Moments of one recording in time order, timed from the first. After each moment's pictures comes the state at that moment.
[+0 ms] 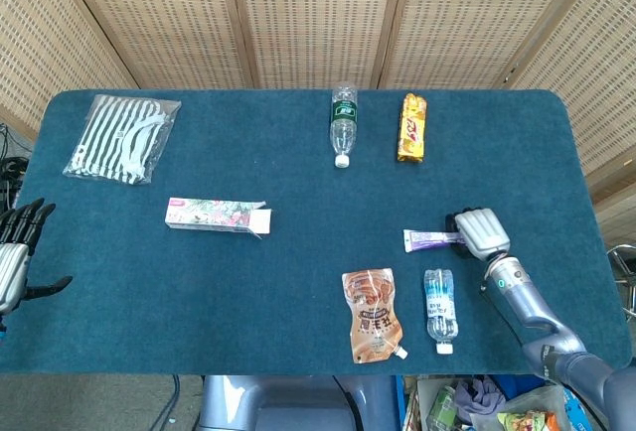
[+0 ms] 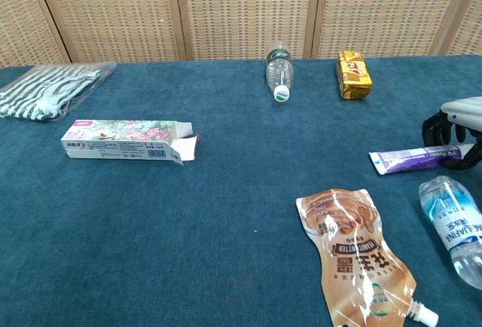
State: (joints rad) left arm -0.19 -1.09 -0.07 -1.54 1.41 1.35 -0.06; right arm 0.61 -1.59 0.06 -0.80 -1.47 0.88 0.23
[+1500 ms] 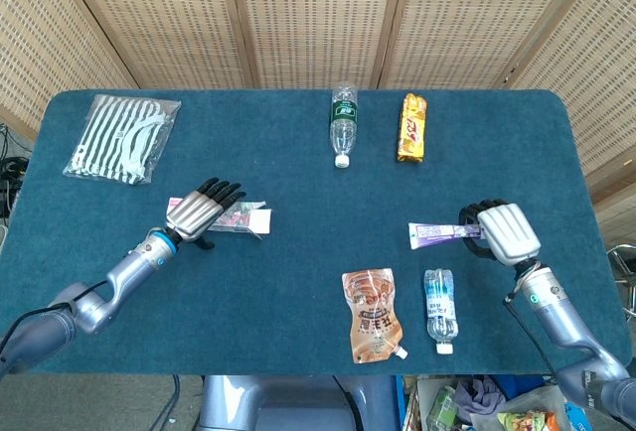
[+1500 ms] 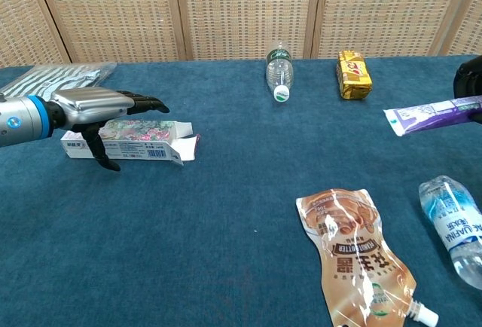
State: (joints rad) left arm -0.82 -1.62 -0.08 -0.89 1.60 0.74 -0.18; right arm 0.52 -1.35 0.07 -1.15 -1.51 1.15 0.20
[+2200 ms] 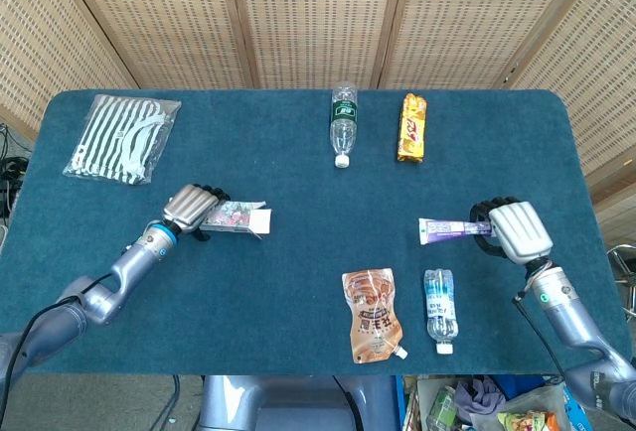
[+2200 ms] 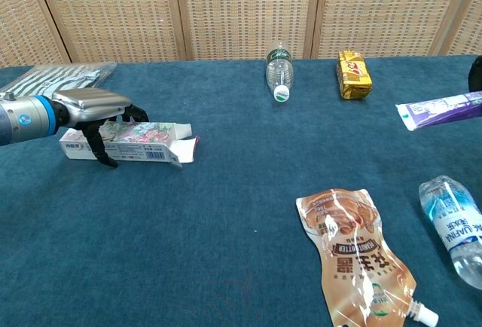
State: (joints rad) left arm -0.85 -1.67 -0.07 -0.79 1.52 0.68 -0.18; right arm 0.51 -1.33 0.07 -1.13 -1.51 1.17 0.21
